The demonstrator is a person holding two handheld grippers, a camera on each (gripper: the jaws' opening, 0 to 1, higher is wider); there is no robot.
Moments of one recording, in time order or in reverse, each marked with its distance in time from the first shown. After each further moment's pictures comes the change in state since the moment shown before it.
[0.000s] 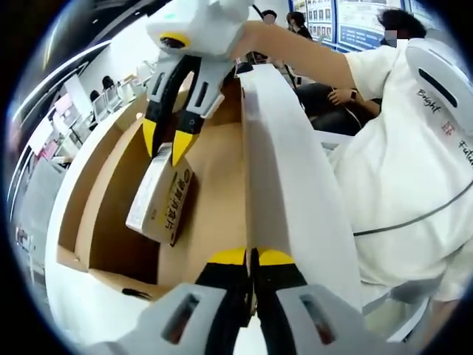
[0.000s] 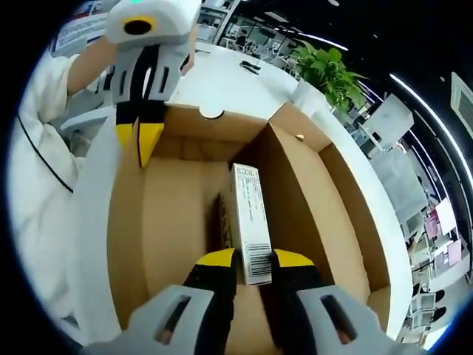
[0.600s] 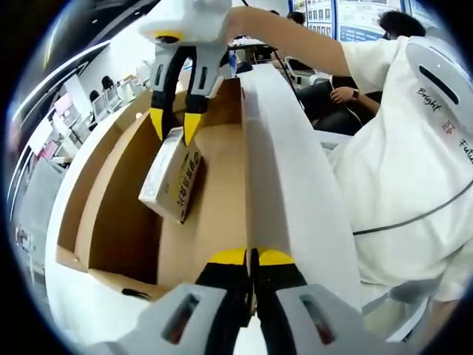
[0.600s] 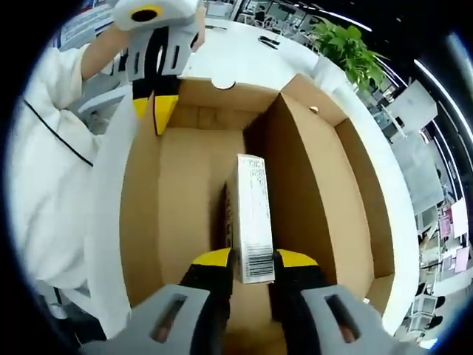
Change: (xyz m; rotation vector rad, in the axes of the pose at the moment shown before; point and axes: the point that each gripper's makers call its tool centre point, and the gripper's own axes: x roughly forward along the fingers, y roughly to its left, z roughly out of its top) left arm 0.000 -0.001 0.000 -0.001 0.002 -0.004; right arm -0.012 0.007 -0.018 -0.032 0.128 0.162
